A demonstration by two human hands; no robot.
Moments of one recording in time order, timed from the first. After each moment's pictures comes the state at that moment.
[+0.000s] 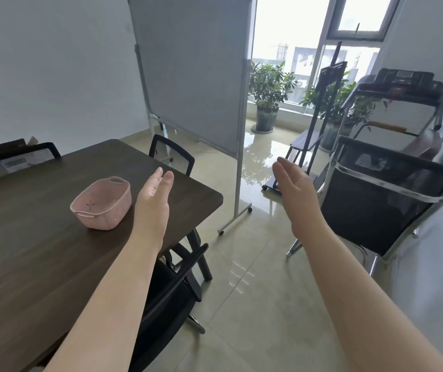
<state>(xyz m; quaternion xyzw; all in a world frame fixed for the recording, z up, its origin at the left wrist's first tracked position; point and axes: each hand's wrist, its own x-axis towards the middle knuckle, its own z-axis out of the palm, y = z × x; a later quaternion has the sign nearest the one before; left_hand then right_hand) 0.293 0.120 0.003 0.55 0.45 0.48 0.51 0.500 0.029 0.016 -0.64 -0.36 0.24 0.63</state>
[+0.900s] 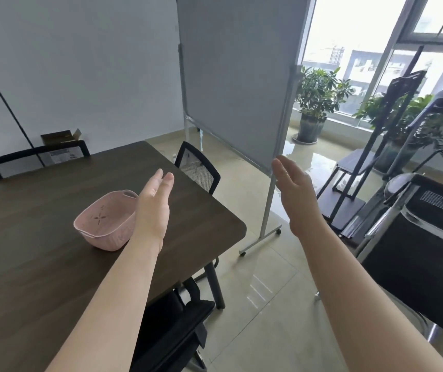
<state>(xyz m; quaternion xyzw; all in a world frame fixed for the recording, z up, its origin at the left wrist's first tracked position) 0.355 0.269 -0.006 0.50 0.50 0.53 0.47 0.572 0.226 0.015 -0.61 -0.42 0.28 0.61</state>
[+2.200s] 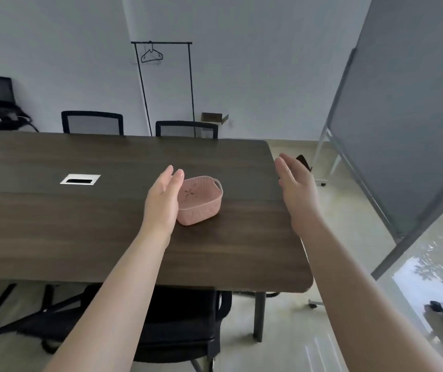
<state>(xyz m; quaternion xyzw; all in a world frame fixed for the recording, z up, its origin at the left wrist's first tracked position) 0.357 0.287 -0.006 0.31 0.65 0.64 0.27 0.546 0.397 0.009 -0.43 -0.59 0.48 0.48</state>
